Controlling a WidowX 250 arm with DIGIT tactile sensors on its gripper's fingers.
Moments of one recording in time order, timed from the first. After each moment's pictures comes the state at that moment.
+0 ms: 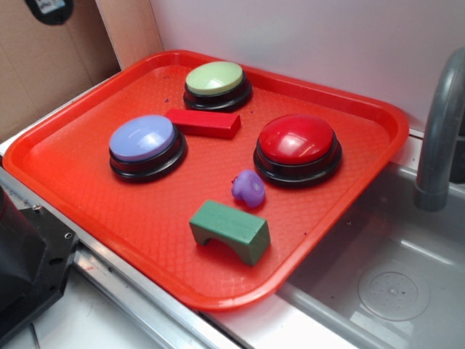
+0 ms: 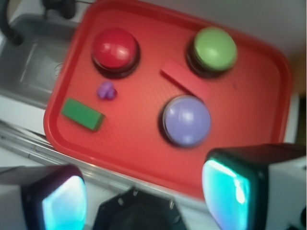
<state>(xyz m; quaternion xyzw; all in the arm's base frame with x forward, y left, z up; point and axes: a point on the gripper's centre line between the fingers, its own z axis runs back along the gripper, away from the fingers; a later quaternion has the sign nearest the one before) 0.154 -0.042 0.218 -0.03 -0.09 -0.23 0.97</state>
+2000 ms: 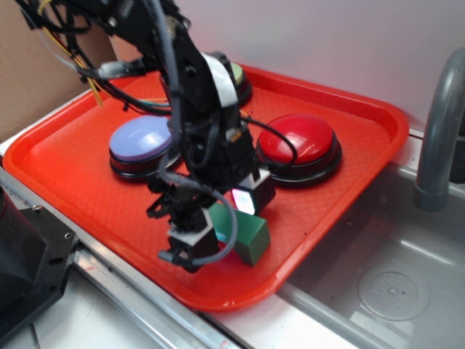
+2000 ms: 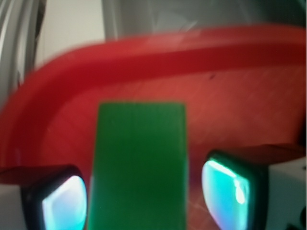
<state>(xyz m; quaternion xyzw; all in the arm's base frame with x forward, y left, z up) 0.176 -0.143 0.021 -0.08 -0.07 -0.67 0.74</state>
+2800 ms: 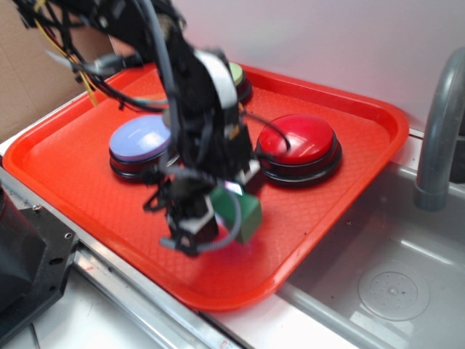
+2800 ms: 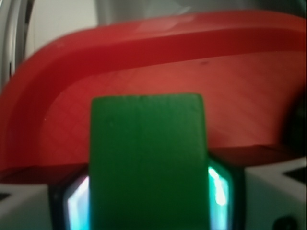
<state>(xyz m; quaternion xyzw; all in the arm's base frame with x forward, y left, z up) 0.180 -0.134 0.053 -0.03 -0.07 -0.62 0.78</state>
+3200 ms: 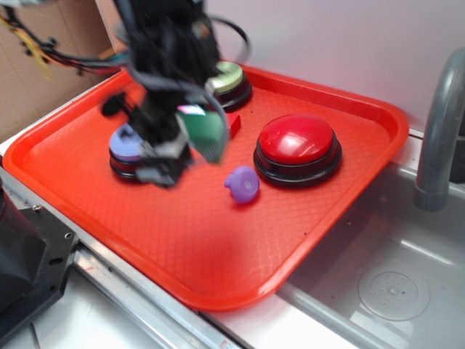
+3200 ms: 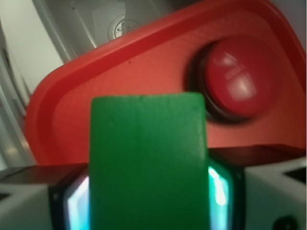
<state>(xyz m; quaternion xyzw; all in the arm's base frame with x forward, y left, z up) 0.178 -0.094 0.120 0.01 -0.08 -0.46 0.89</state>
